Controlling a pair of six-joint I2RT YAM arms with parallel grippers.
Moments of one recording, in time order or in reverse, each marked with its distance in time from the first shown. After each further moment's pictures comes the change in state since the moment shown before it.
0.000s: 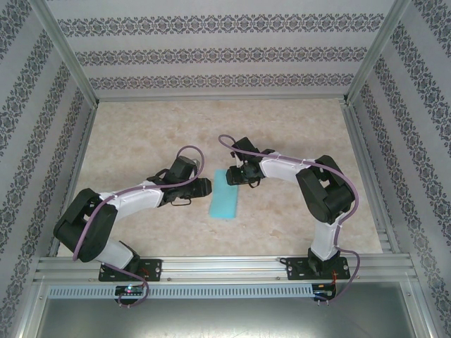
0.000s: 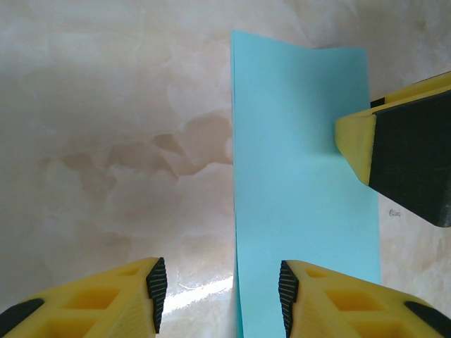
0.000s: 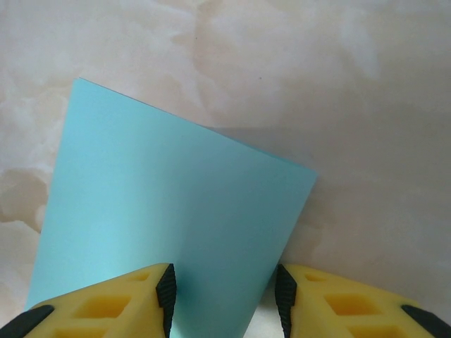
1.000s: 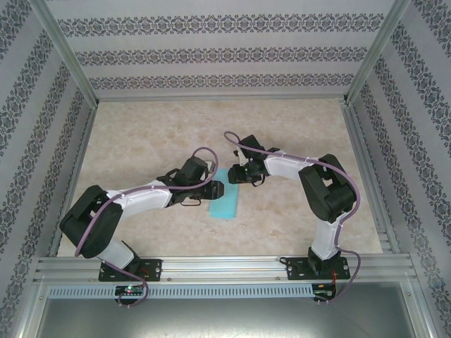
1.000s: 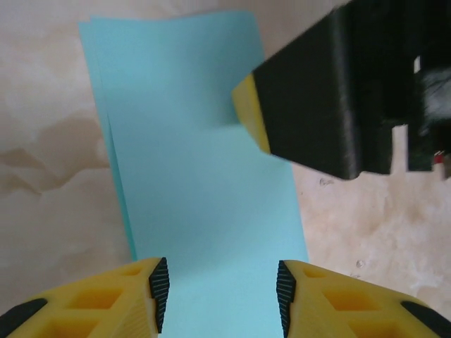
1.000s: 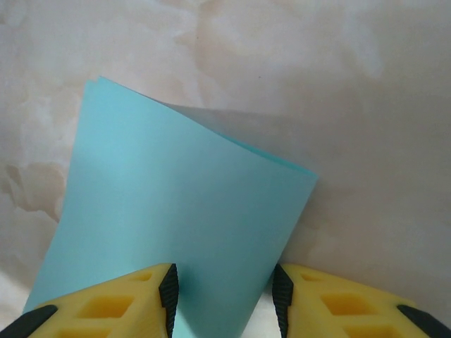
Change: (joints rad) left arm -0.094 0.031 0.072 0.011 0.020 0.080; right arm -0.051 -0.004 -0.015 0.018 -0.115 -0.028
